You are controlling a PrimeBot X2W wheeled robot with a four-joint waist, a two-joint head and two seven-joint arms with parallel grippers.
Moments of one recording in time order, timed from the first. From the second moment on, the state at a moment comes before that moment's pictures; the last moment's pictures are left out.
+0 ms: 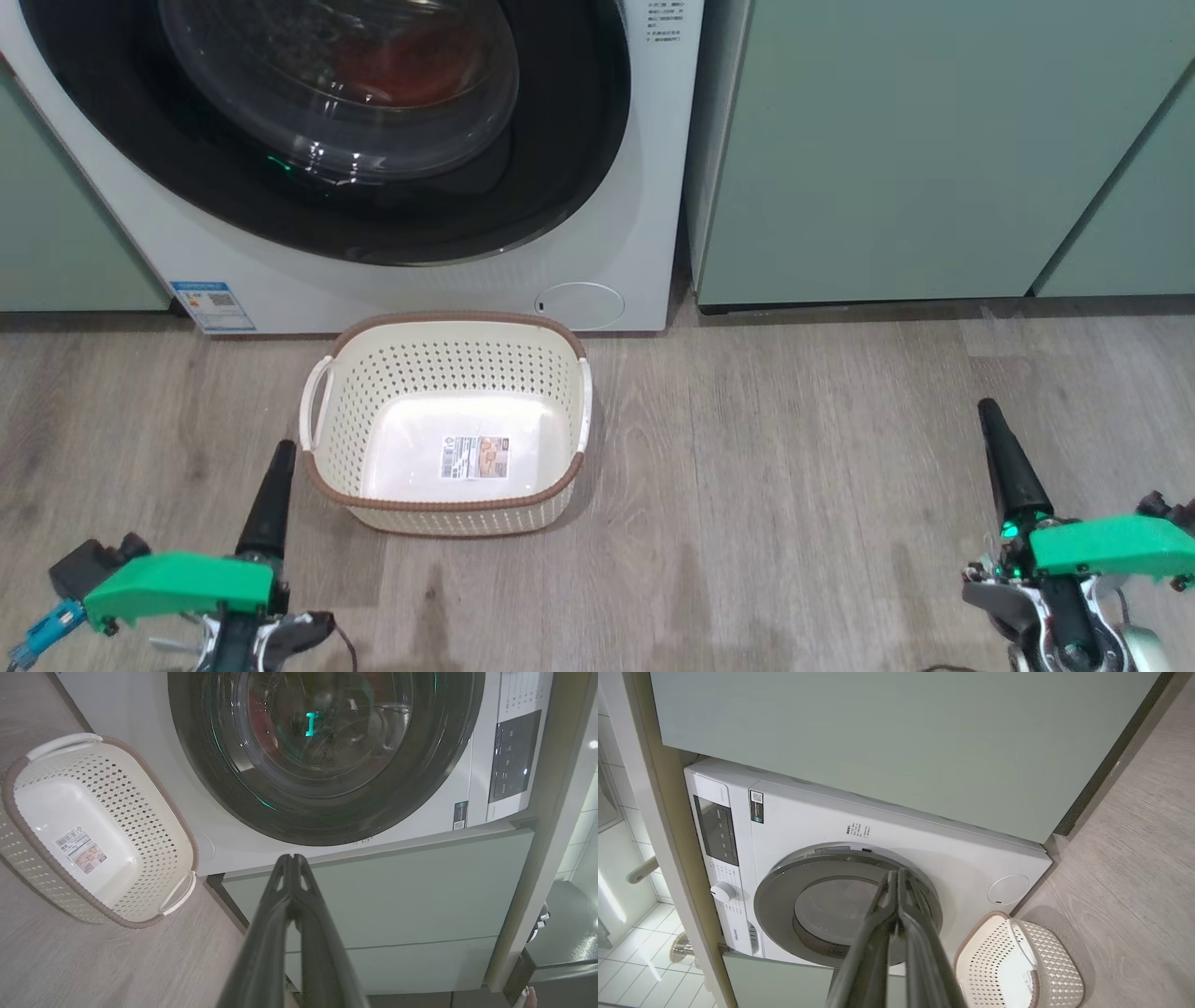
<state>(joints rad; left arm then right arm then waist) -0.02 0.05 0.06 0.24 -1.35 -0.11 0.04 -0.01 -0.06 -0.09 0.22 1.39 0.13 0.04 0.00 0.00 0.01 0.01</state>
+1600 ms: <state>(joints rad) -0.06 0.04 0.08 0.28 -1.60 -0.12 0.11 -0.06 -0.06 -0.10 0.28 1.63 0.13 0.09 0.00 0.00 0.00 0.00</state>
